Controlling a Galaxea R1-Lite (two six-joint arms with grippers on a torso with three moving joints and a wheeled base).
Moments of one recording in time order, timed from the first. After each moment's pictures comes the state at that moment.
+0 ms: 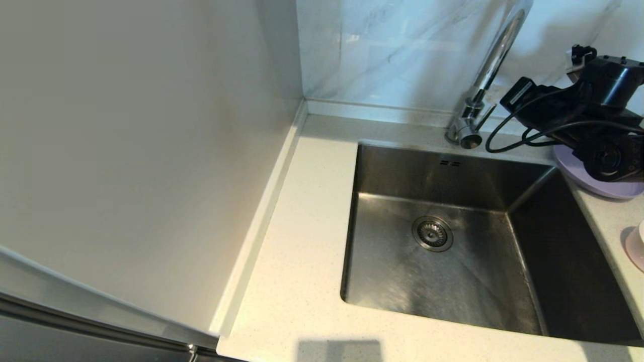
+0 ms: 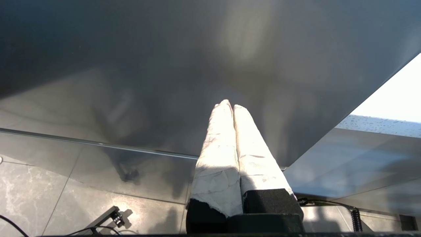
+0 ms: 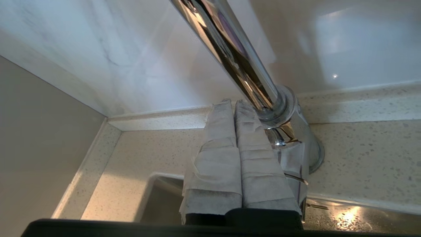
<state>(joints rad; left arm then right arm) 0.00 0.00 0.00 0.00 0.00 0.00 -0.05 2.01 -1.55 -0.66 0.26 0.56</state>
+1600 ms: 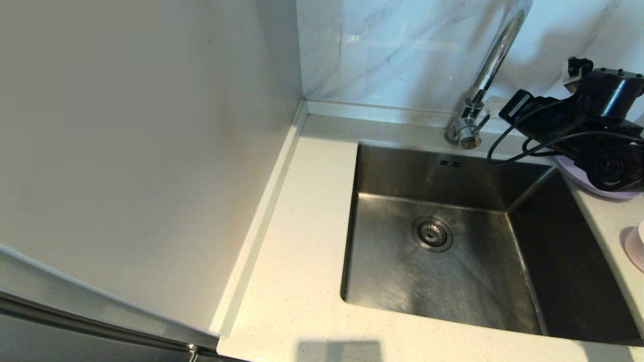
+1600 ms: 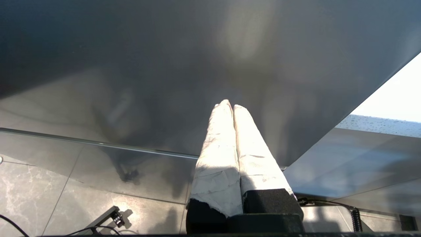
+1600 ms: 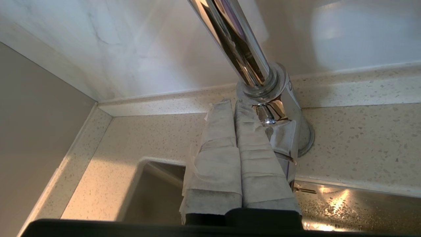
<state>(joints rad) 0.00 0.00 0.00 0.00 0.00 0.00 -0.06 1.99 -1.47 -0.66 0.27 0.51</state>
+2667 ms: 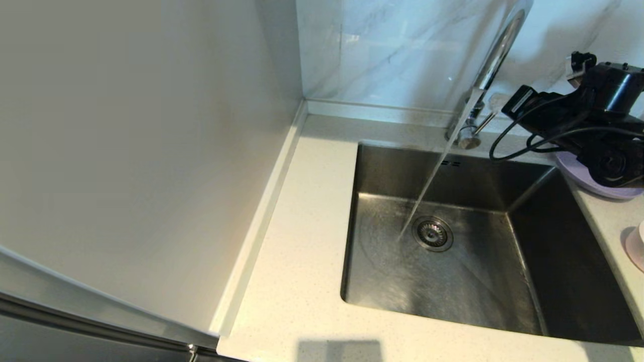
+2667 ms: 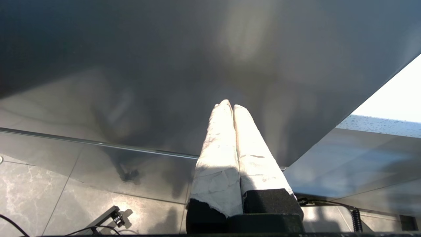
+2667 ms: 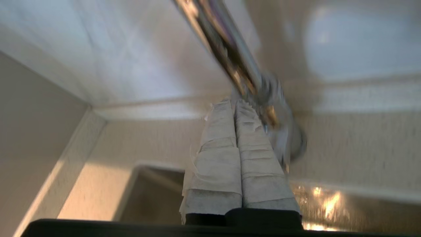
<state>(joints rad) 0.00 0.00 0.00 0.00 0.00 0.00 -0.07 1.99 -1.51 -0.66 0.25 0.50</state>
